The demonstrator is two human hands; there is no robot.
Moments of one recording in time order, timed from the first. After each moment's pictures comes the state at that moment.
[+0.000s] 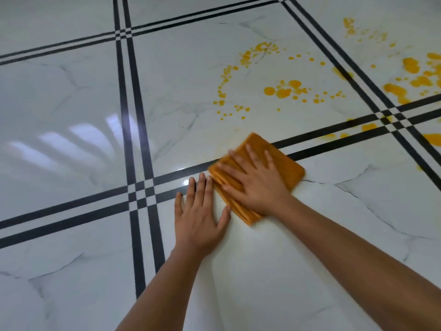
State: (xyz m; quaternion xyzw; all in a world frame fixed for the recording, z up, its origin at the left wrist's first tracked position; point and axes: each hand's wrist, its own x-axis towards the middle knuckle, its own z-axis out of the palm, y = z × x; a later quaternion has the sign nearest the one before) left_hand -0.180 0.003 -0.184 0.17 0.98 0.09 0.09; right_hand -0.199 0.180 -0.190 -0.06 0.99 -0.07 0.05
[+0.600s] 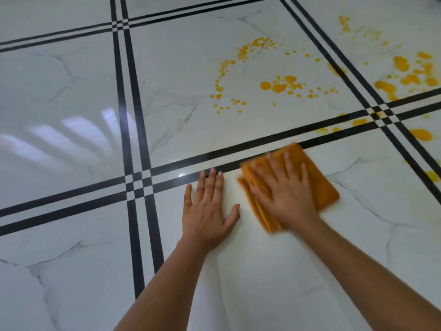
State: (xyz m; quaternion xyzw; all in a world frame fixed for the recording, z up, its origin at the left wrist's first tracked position) left_hand -0.164 0.013 -0.177 0.23 0.96 0.11 0.10; right_hand -0.137 0.208 -0.188 0.09 0.99 -0.08 0.05
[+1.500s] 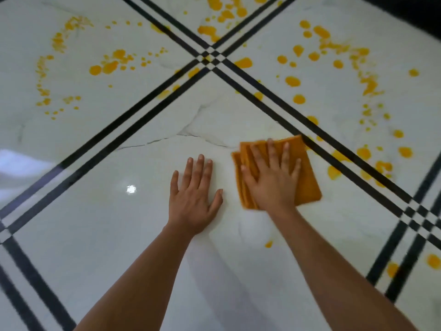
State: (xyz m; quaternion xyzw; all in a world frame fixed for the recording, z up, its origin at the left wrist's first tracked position) left_hand -0.048 0.167 -0.183 0.48 0.87 0.06 0.10; right_hand 0.070 0.312 -0.180 0.47 0.88 -0.10 0.02
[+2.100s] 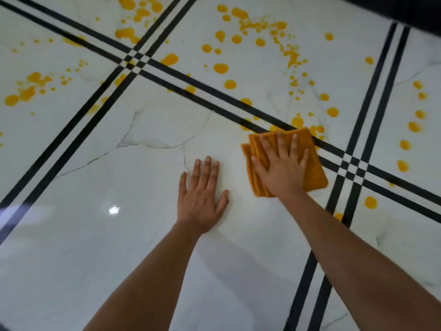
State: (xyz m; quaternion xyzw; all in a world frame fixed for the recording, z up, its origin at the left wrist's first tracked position) left_hand 0.028 0.222 -0.184 0.60 0.79 0.05 0.14; right_hand 0.181 0.362 -0.179 0.56 0.82 -0.11 0.05
